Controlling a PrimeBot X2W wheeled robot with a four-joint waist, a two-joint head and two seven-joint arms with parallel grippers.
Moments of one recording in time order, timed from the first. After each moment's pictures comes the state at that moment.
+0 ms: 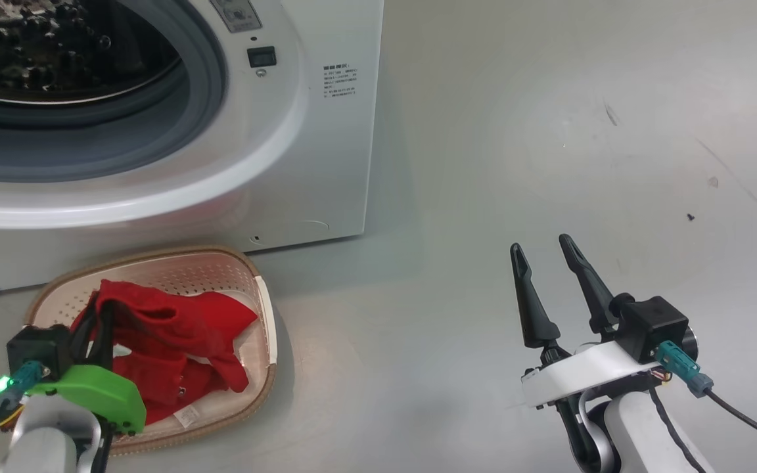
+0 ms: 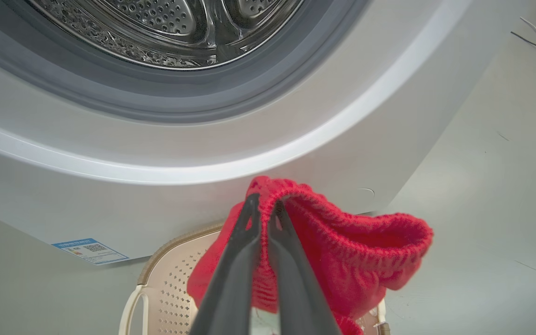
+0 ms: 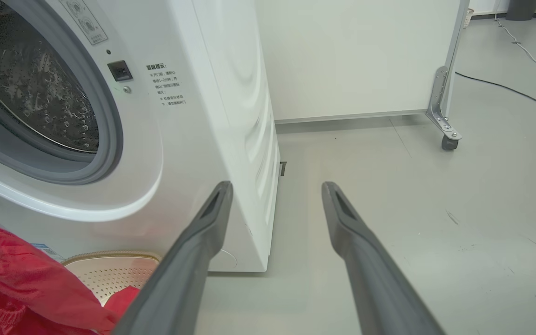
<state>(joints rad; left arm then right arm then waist) -0.19 0.12 0.04 0.42 -0.16 -0.12 -0.15 -0.12 -0.05 0.33 0.14 0.35 0.08 -0.25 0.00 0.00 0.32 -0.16</state>
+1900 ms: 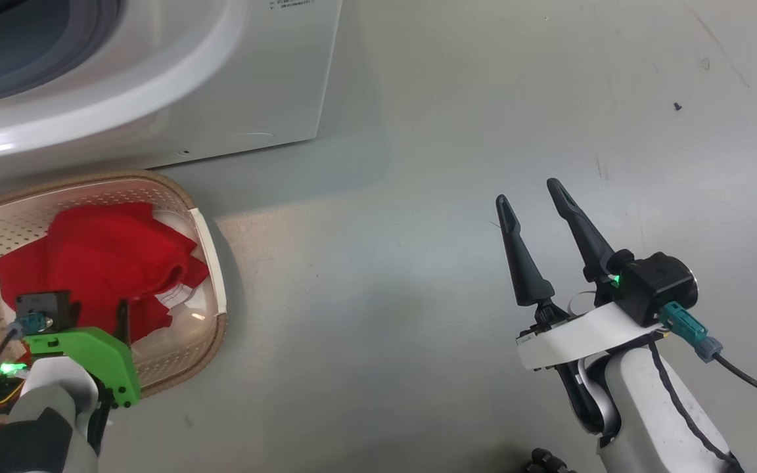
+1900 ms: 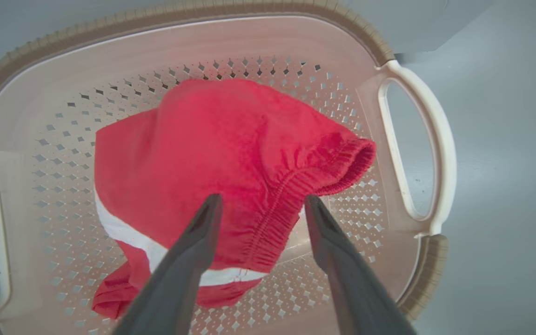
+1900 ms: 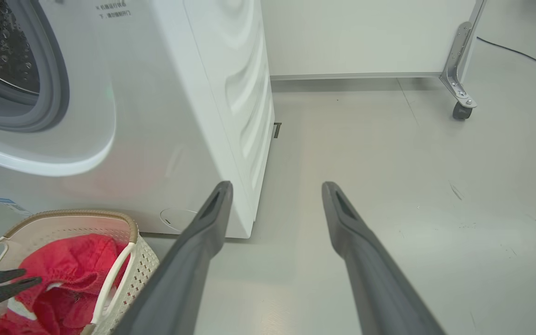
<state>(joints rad) -0.53 0.14 0.02 1.00 -0.17 -0.12 -0.11 -0.23 -0.05 0.32 0.10 0.30 0.06 -0.25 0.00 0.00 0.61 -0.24</state>
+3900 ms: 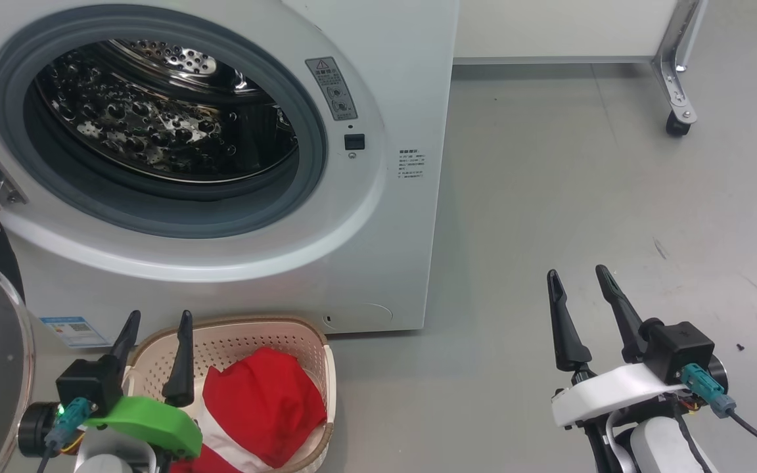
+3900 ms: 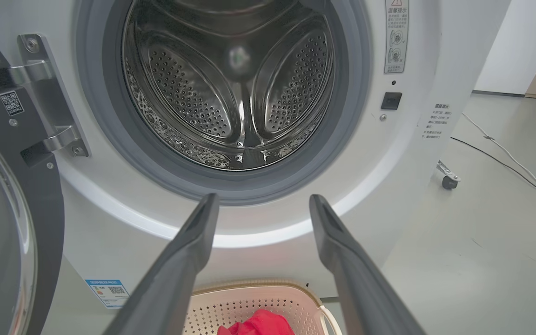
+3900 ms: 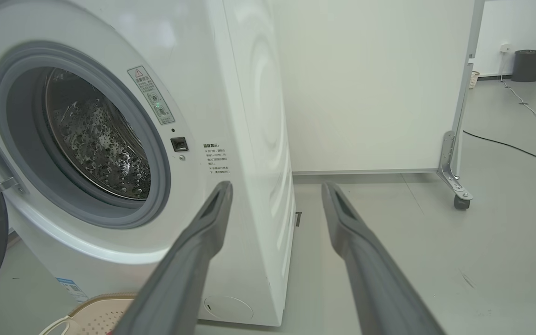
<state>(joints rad) -0.14 0.04 -0.03 0.40 -0.25 -0.12 -0.25 -0.06 -0.05 0.23 0.17 0.33 0.07 -0.25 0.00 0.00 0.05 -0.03</state>
